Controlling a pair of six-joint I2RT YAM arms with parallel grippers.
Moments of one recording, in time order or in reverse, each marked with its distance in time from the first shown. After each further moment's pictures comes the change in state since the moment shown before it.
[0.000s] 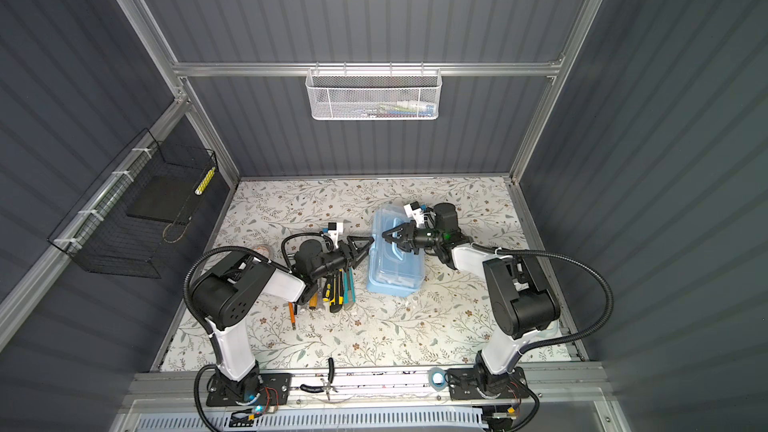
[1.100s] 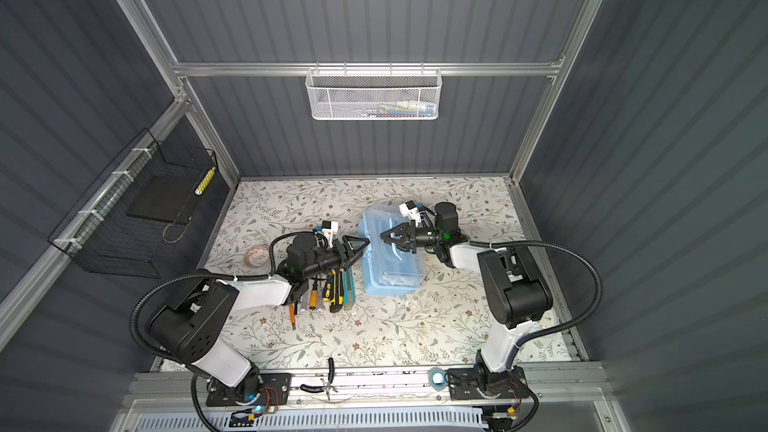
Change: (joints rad) left arm 0.001 -0.280 -0.015 -0.409 -0.014 0.103; right arm -0.014 0.076 0.010 0.146 -0.184 0.036
